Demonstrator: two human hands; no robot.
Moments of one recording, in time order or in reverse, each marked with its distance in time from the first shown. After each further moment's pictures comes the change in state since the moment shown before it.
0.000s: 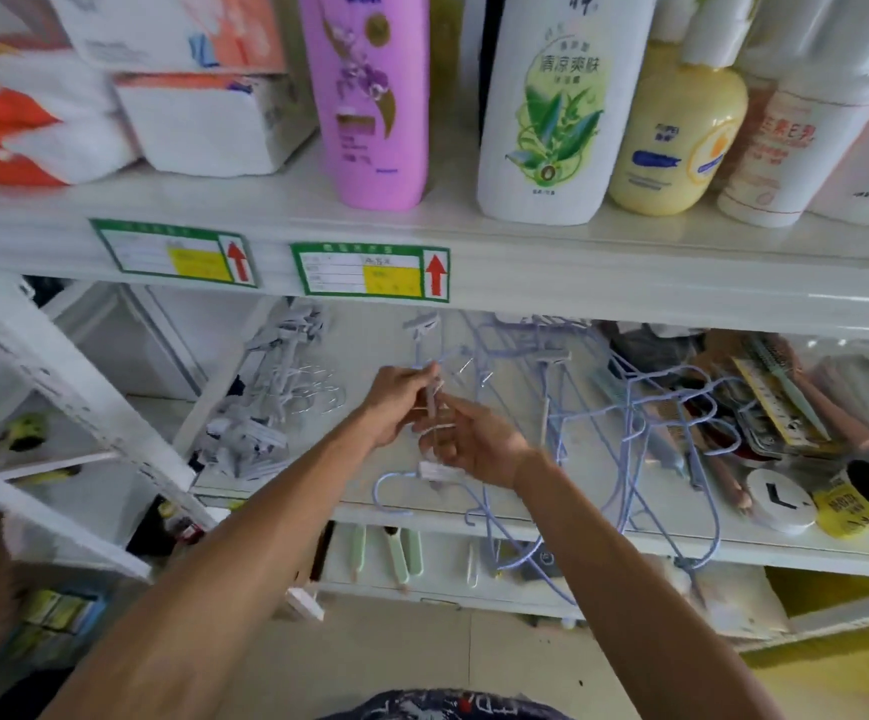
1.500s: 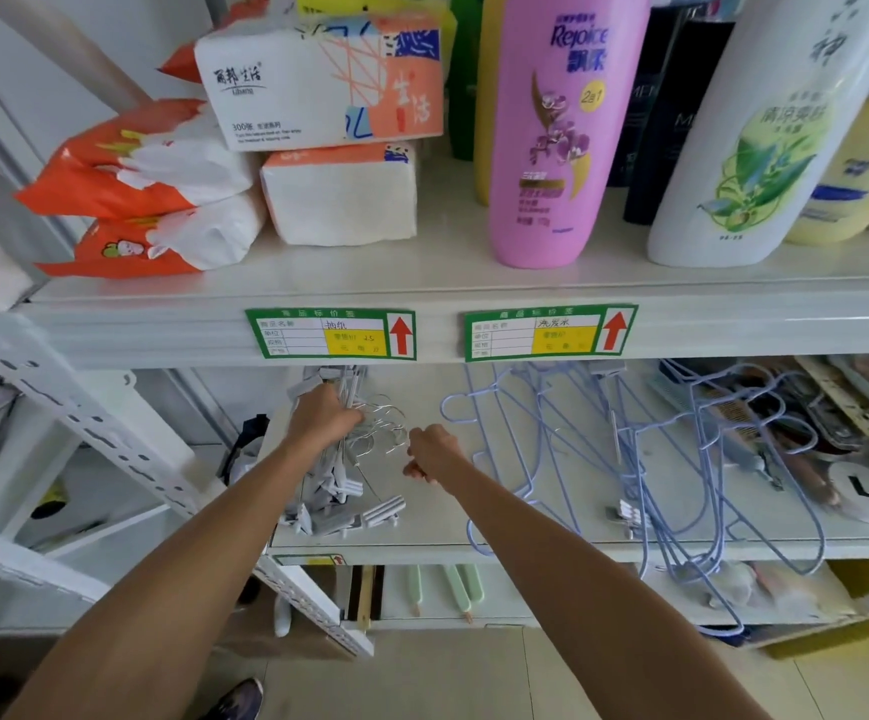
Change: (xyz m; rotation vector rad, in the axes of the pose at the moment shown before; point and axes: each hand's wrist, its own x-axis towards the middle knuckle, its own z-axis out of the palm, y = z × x) left_hand 0.043 0.037 -0.206 1.056 0.247 0.041; right_hand 0.153 0.029 0.119 -0.657 0.628 0.094
